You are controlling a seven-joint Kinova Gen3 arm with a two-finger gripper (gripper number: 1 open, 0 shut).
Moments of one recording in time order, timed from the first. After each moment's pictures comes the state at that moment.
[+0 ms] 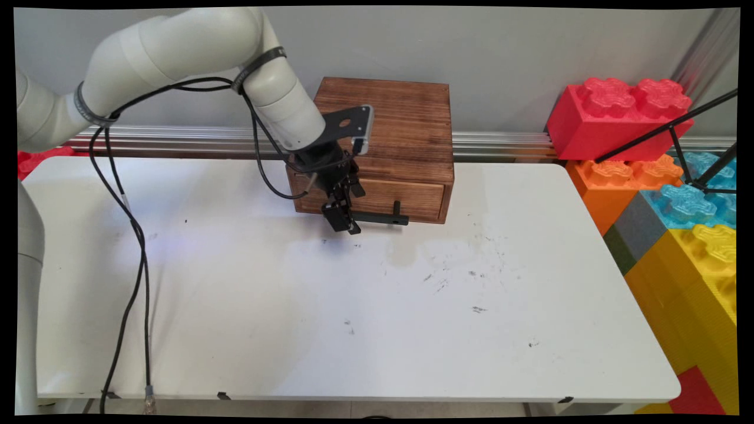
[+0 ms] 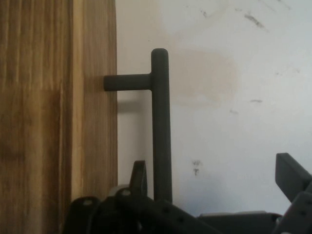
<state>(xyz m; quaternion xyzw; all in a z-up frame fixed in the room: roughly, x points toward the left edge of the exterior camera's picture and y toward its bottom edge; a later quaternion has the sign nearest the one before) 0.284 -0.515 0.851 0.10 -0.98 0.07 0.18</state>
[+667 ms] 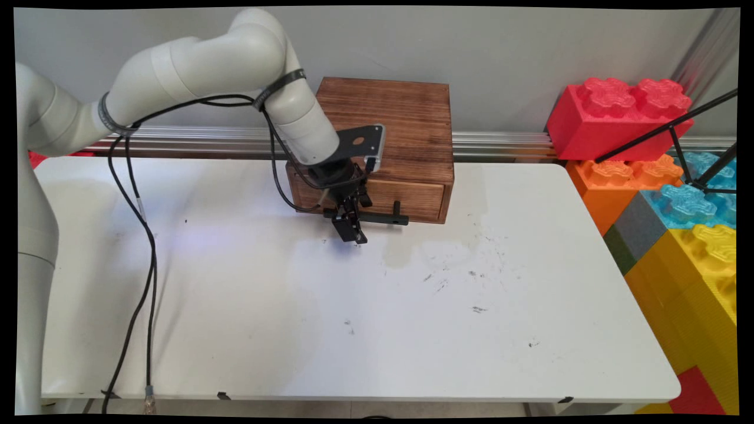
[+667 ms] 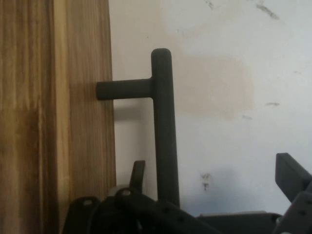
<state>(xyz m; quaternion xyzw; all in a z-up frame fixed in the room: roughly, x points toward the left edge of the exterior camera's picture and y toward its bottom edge) 0.267 -0.527 0.819 0.09 -0.98 0.07 0.17</state>
